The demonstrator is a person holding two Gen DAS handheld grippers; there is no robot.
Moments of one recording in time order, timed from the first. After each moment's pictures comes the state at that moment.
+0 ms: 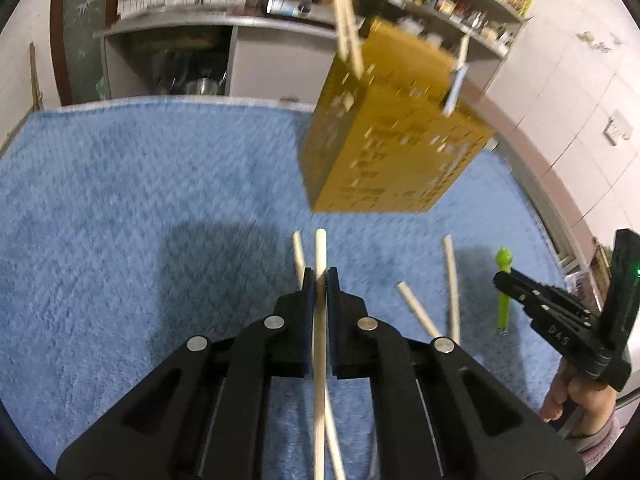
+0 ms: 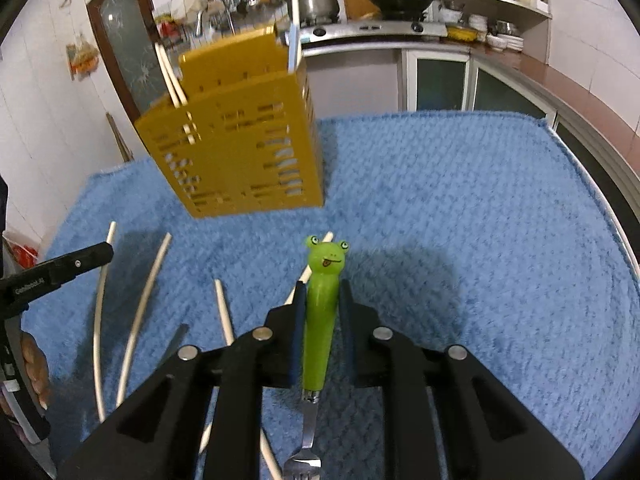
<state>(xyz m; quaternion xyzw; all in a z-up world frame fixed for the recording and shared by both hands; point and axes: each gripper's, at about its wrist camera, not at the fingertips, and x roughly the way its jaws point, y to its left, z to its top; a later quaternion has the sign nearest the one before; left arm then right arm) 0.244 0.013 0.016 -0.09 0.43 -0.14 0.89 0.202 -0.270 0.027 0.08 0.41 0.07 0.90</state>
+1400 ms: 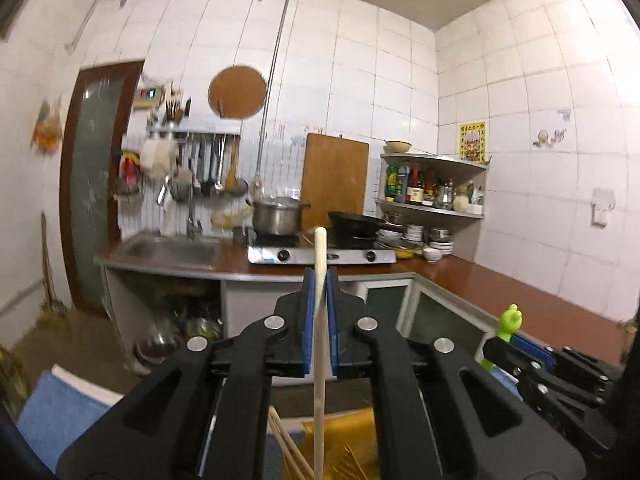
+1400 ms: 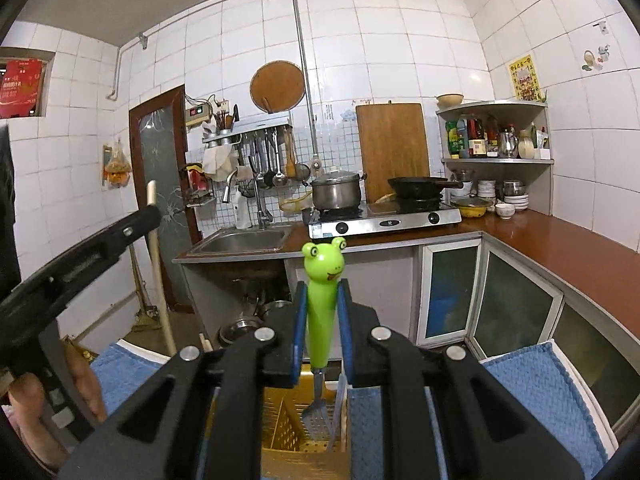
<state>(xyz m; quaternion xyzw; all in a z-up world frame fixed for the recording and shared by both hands) 0.325 -0.056 0.216 -0.03 0.06 -0.11 0.99 0.288 -0.251 0.203 0.07 0.12 0.07 0.99</state>
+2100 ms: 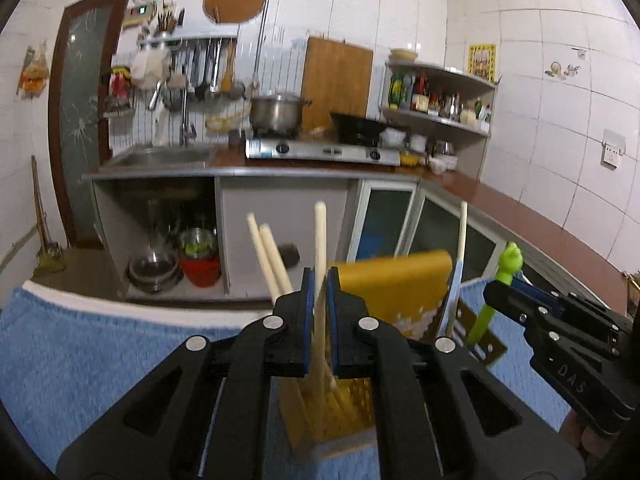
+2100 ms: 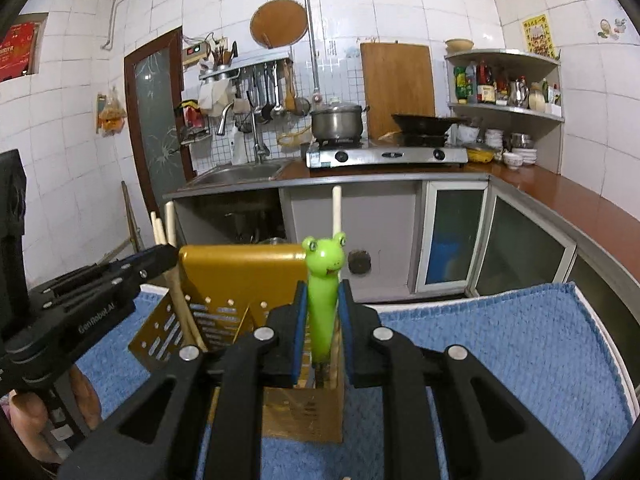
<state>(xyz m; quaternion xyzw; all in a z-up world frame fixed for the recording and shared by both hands) 0.360 -0.045 0.081 -0.04 0.23 -0.13 0.97 0.315 -0.243 0.101 0.05 0.22 0.08 0.97</state>
